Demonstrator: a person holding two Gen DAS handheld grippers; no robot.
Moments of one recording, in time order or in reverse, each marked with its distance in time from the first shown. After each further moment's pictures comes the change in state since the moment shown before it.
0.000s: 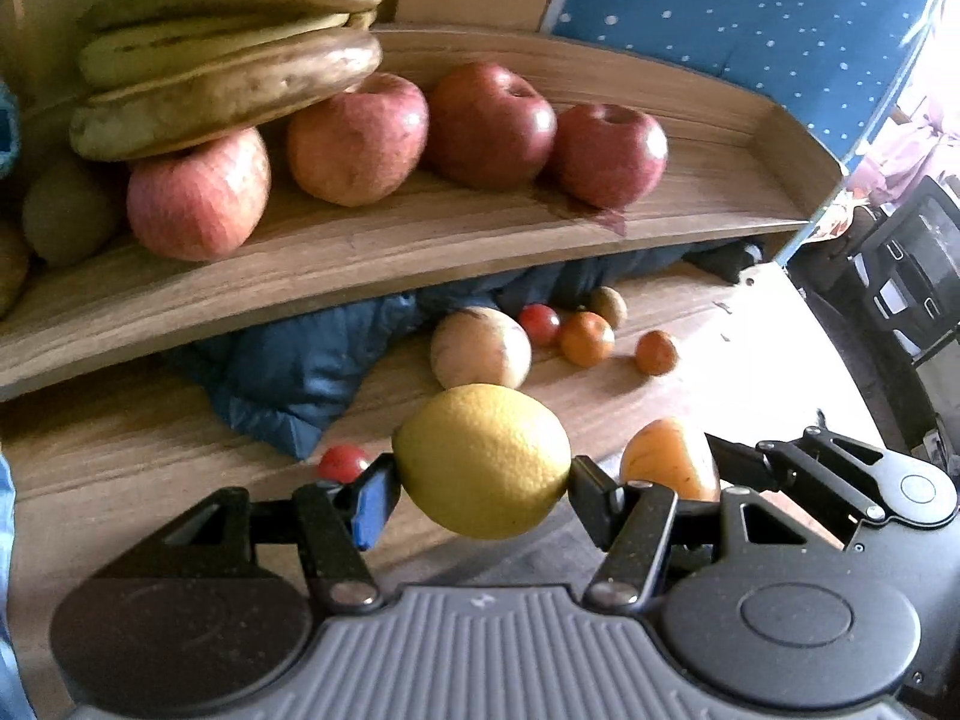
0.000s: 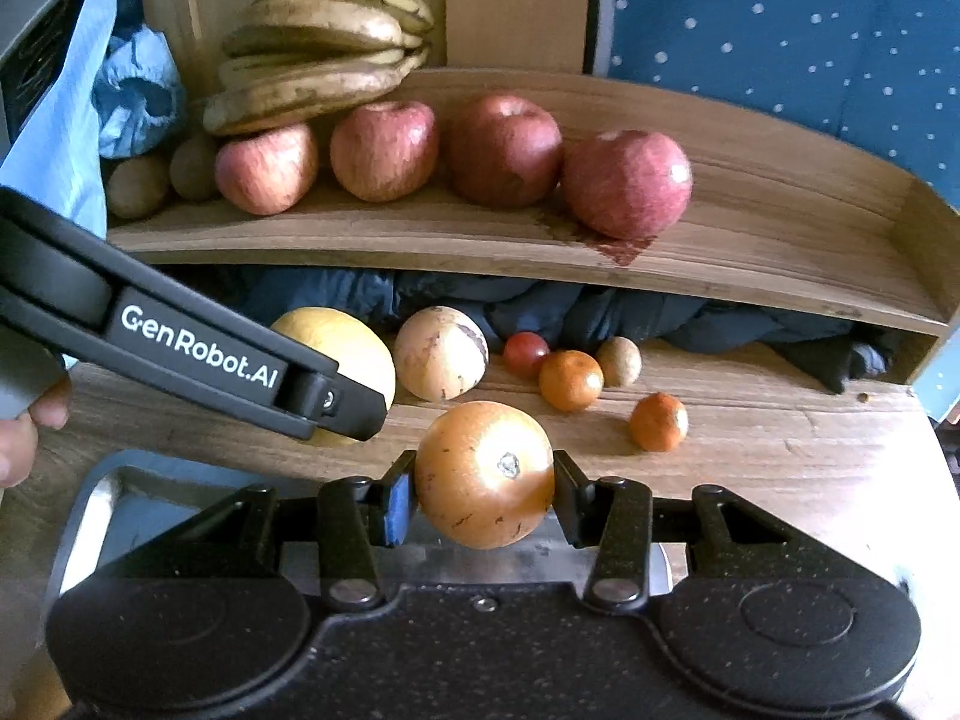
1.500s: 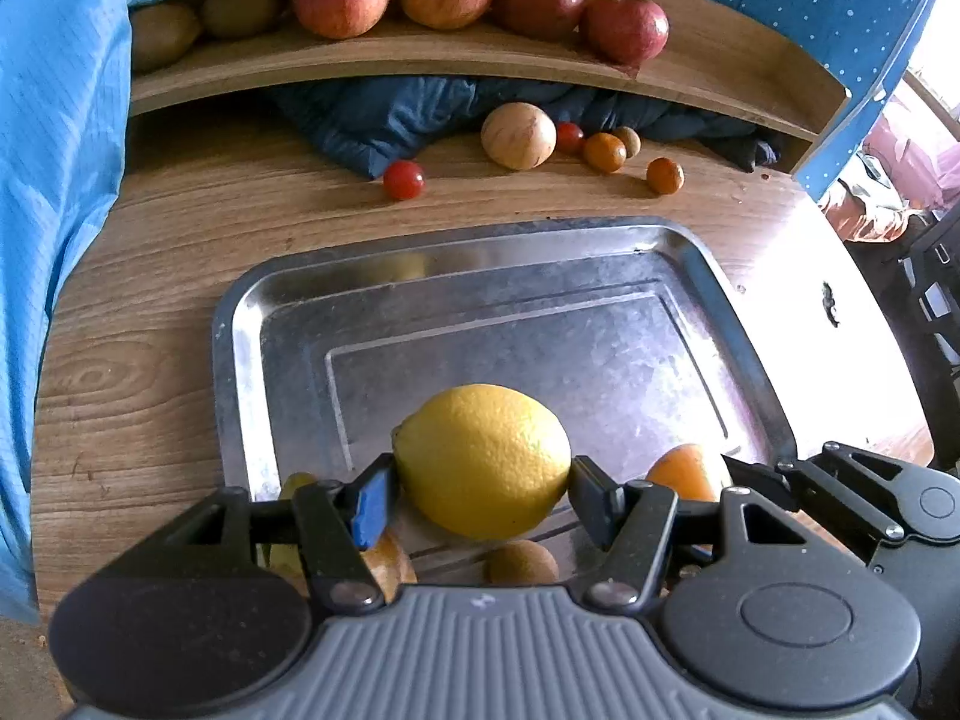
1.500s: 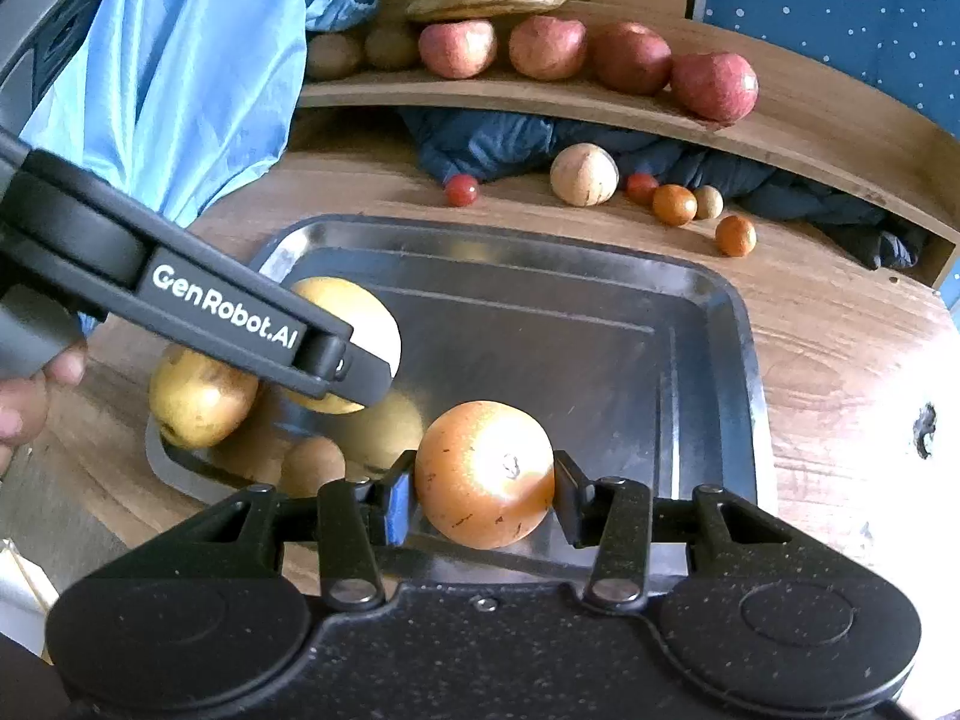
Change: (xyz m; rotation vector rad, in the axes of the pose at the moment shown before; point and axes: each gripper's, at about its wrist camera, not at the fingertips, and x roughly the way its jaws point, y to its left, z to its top) left arm -0.051 -0.025 -0.138 -0.132 0.040 0.118; right arm -0.084 0.035 -0.112 -0.126 0.090 0.151
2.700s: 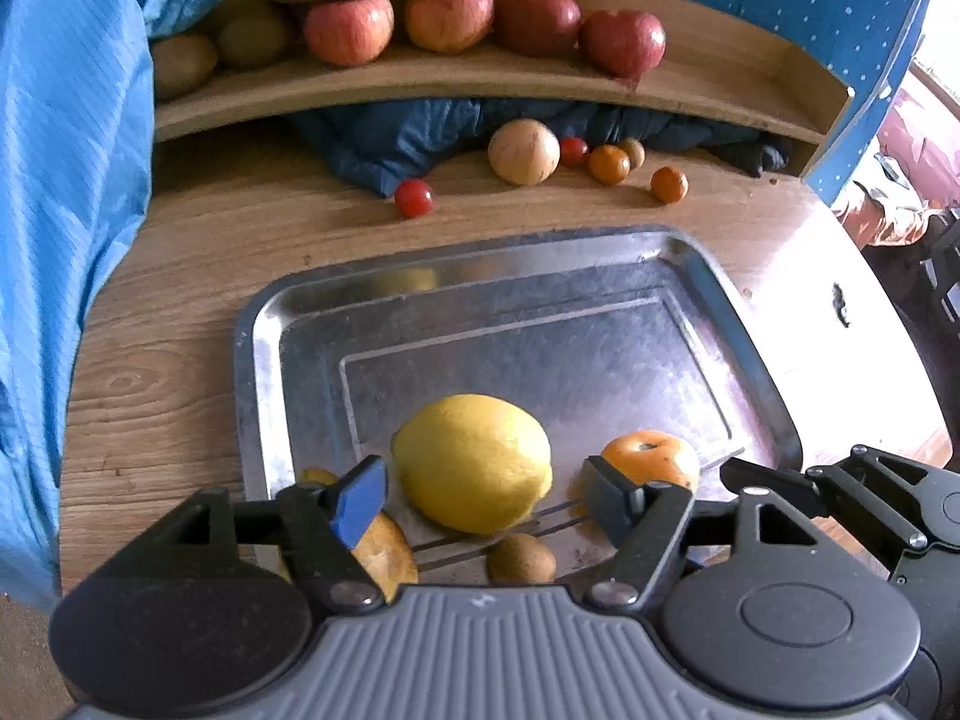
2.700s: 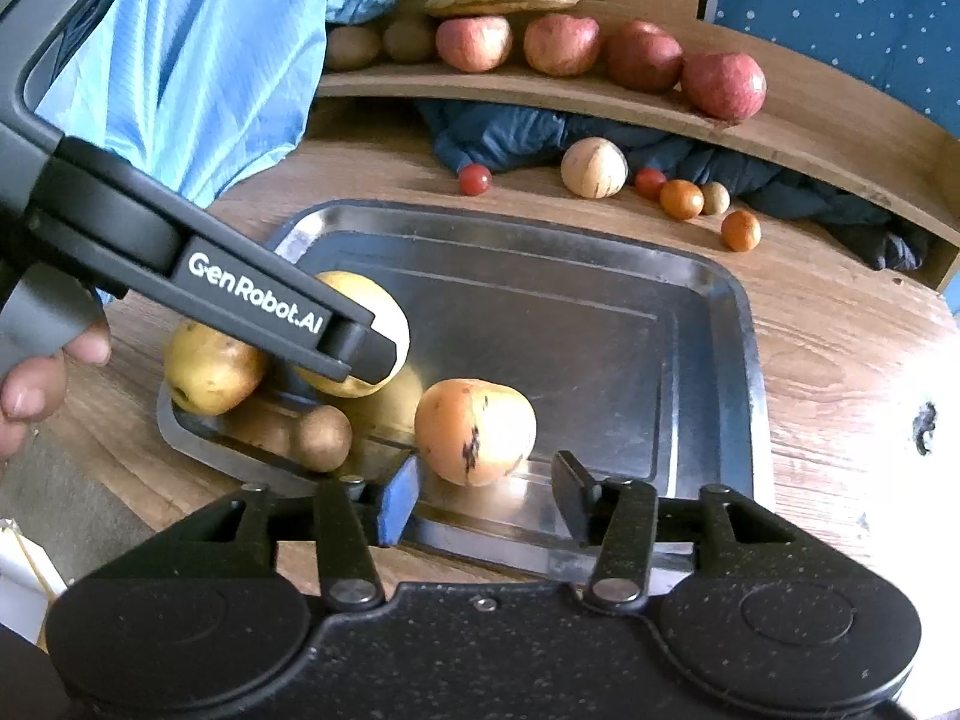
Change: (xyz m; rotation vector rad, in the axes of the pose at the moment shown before) left arm -0.016 -0.011 -0.002 0.011 -0.042 0.059; right arm -0.015 -0.001 -0.007 -0.022 -0.012 0.014
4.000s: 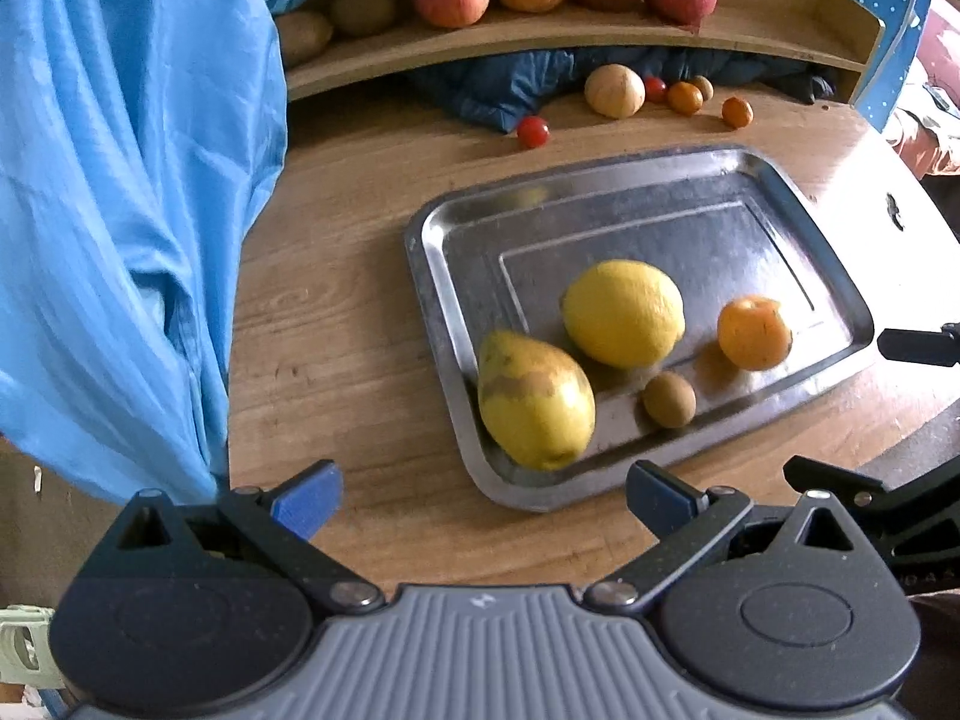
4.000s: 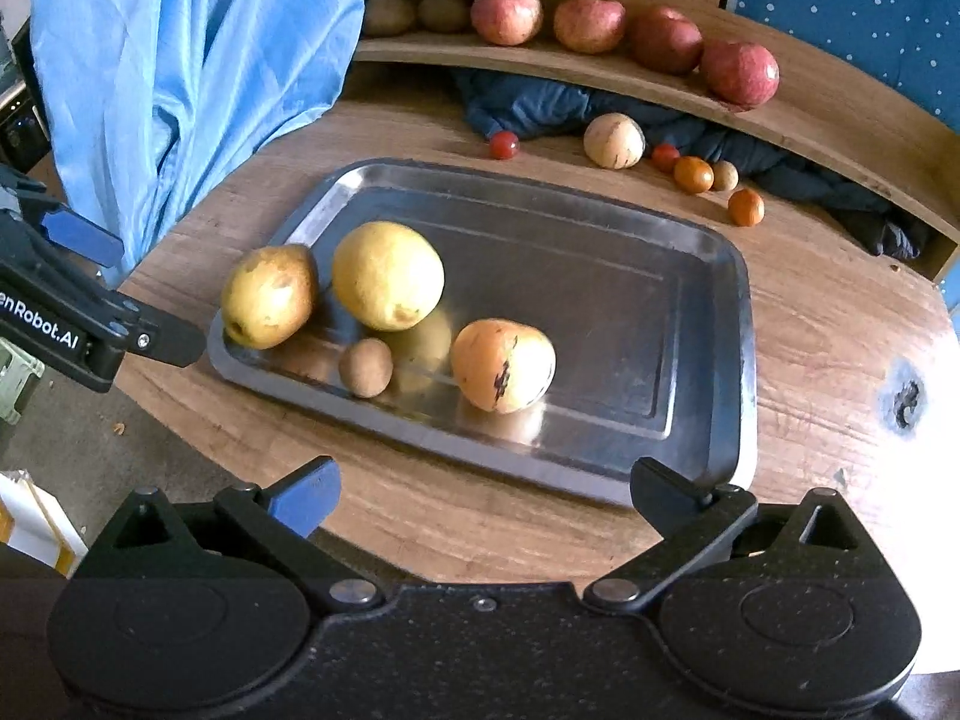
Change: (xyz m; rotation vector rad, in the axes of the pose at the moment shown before) left arm -0.050 0.033 -0.033 0.062 0.098 0.184; right arm -0.025 0.010 -0.003 -0.045 0.093 0.016
